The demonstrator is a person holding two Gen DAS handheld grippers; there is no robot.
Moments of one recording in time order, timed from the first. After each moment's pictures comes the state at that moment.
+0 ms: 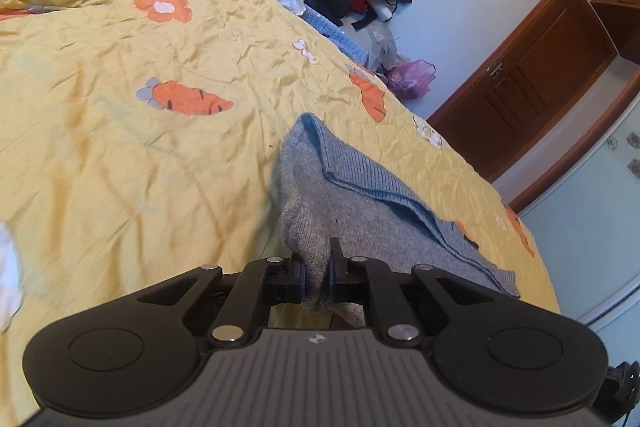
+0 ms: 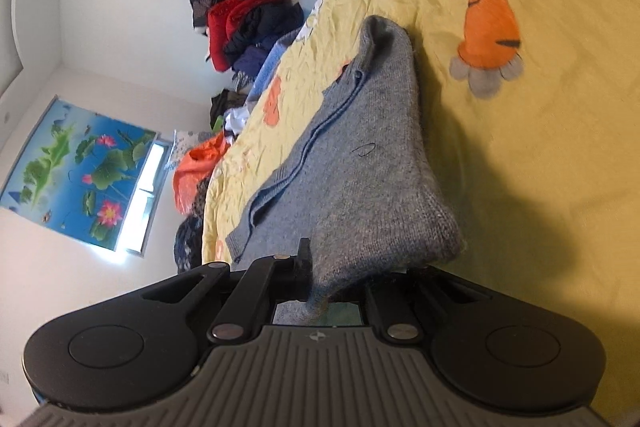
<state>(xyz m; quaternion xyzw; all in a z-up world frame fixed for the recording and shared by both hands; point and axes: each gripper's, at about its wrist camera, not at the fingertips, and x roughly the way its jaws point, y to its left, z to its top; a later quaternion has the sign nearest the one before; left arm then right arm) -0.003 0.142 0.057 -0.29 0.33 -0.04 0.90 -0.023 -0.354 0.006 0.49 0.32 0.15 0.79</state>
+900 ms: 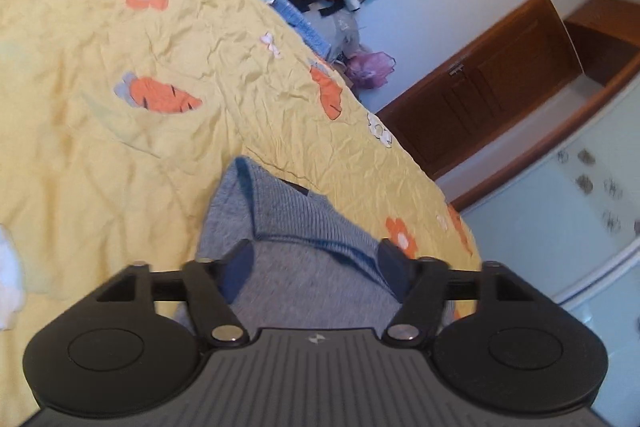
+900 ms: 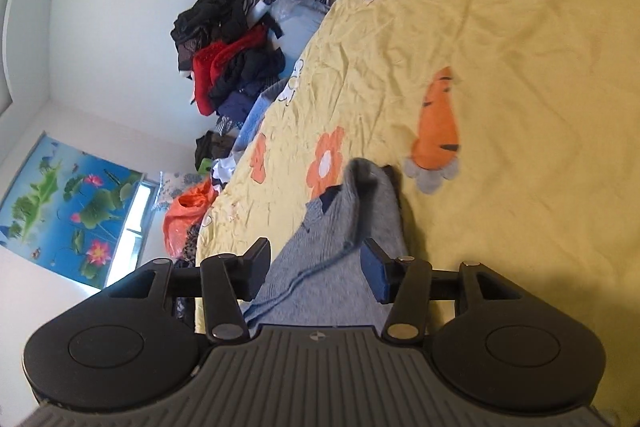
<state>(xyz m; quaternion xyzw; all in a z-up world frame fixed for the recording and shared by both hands) 0.010 0.166 0.076 -0.37 0.34 -0.11 0.86 -0.012 -0.405 0.032 0.51 0.29 0.09 0.81</state>
